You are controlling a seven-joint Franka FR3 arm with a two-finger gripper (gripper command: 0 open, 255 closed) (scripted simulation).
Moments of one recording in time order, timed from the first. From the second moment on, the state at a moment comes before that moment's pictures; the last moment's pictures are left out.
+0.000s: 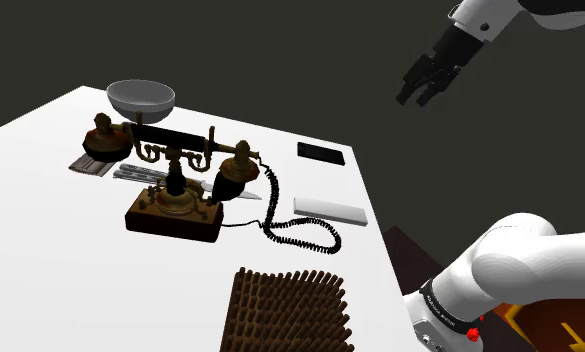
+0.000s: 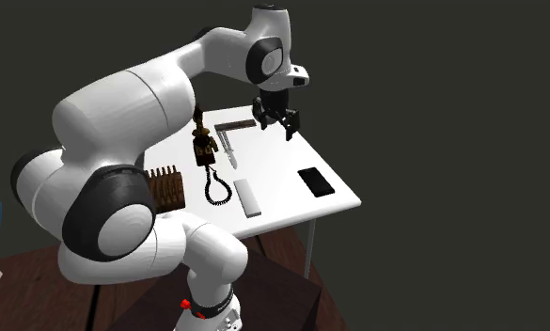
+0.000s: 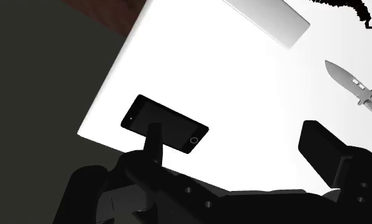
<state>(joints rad) 0.00 -0.78 -0.04 -2.28 0.03 1.68 0.06</state>
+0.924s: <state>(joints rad) 0.16 -0.69 0.01 -2.55 0.03 1.95 -0.17</state>
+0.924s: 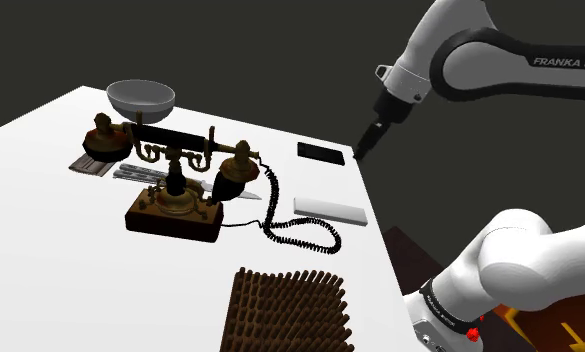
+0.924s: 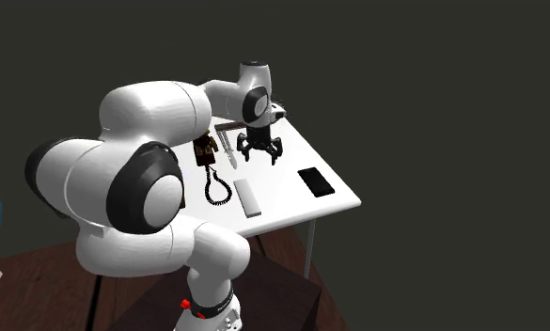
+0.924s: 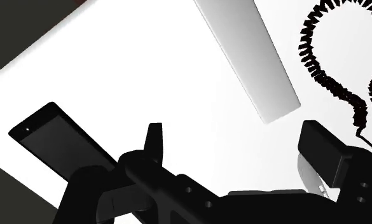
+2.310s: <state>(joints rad) 0.30 -0.43 0.06 -2.81 0.01 2.39 -0.38</state>
